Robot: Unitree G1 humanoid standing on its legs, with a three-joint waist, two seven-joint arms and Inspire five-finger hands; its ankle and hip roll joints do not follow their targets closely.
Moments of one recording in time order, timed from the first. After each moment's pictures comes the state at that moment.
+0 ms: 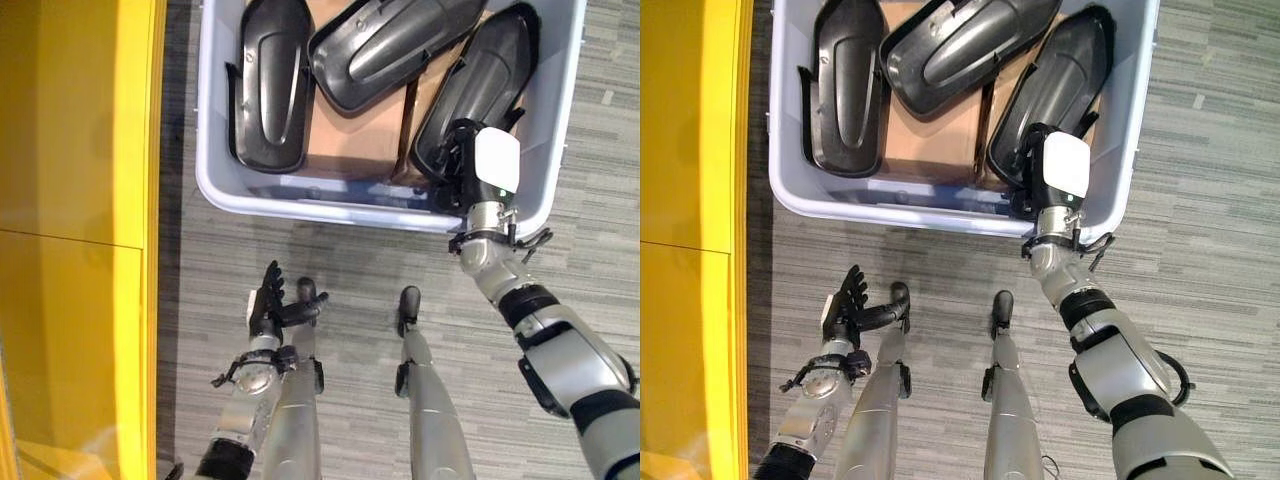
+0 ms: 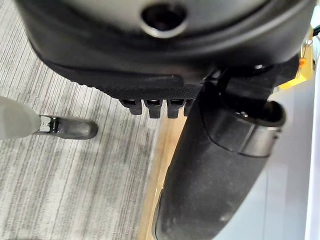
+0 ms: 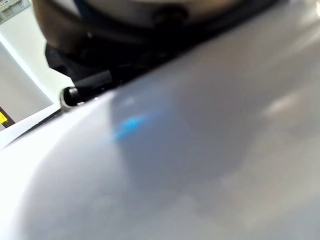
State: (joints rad) left arm -0.13 0.15 -0.15 0.27 -0.31 -0.04 0.27; right arm -0.98 -0.44 0.52 1.02 -0.35 -0.09 -0.68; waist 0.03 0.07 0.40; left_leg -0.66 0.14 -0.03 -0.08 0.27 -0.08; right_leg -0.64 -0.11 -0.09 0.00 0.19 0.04
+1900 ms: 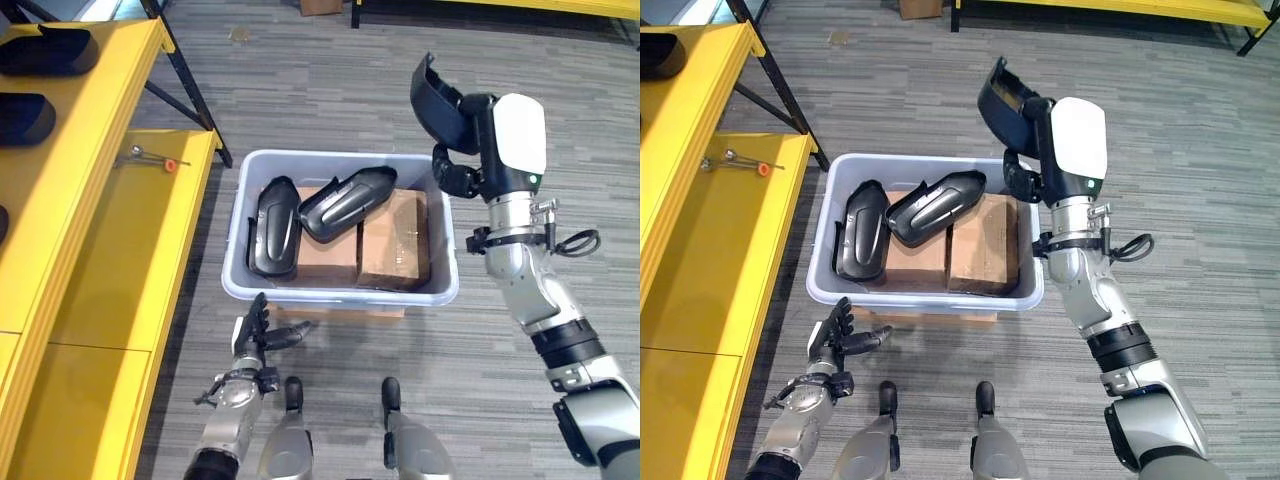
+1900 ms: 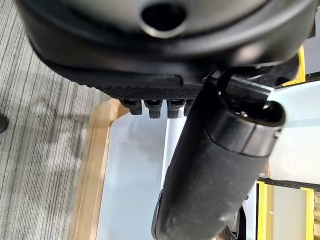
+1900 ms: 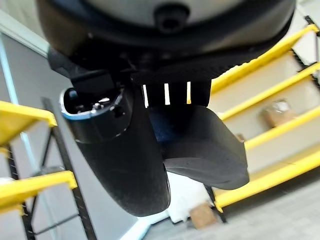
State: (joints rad) left arm -0.07 0.19 -0.08 0.42 -0.29 -0.02 0.19; right arm -0.69 -0.57 0.25 0.23 -0.55 -0.04 -0.46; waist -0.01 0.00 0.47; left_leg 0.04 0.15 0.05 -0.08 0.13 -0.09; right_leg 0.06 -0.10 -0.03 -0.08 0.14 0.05
